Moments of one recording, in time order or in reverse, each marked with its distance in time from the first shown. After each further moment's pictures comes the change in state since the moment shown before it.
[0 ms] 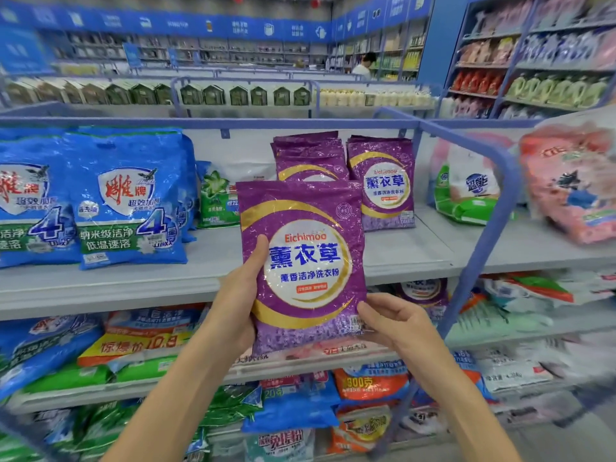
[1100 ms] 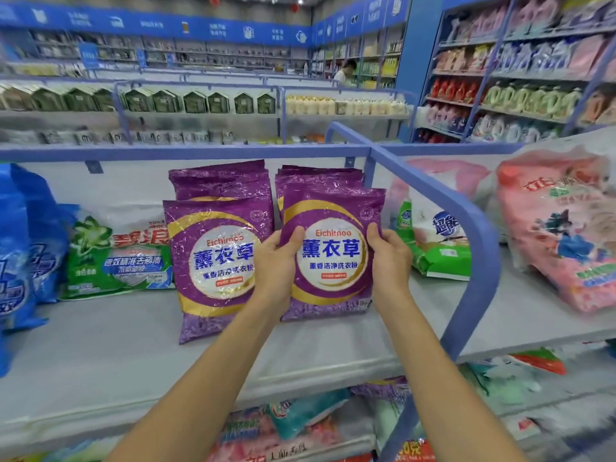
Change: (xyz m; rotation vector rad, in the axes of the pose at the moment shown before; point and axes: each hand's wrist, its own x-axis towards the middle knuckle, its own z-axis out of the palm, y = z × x) left_hand 0.247 -0.016 0.212 0.040 0.014 0.249; right_hand 0.275 -0.061 -0.137 0.185 0.551 -0.144
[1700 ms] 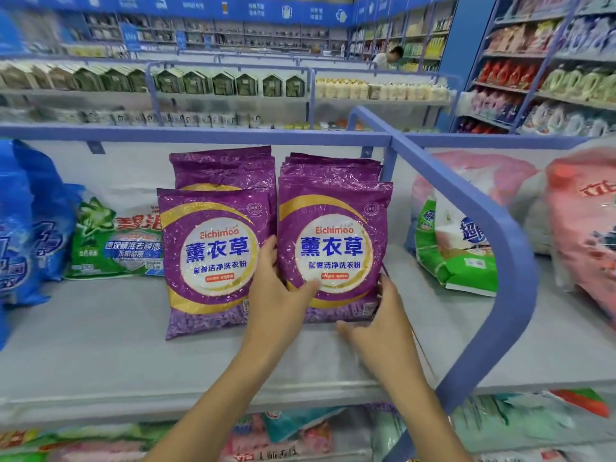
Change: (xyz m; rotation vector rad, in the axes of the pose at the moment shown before) left_hand -0.032 -0.037 -0.008 0.423 0.089 0.249; right_hand -0.033 0.058 -0.052 -0.659 -0.372 -0.131
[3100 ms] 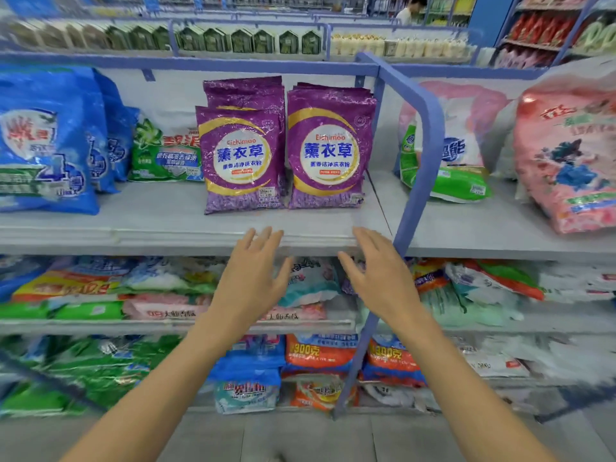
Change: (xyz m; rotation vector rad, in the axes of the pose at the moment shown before) left_hand -0.175 -0.008 -0.060 1.003 -0.206 0.180; right_hand -0.128 0.022 -0.054 -0.535 -0.137 -0.334
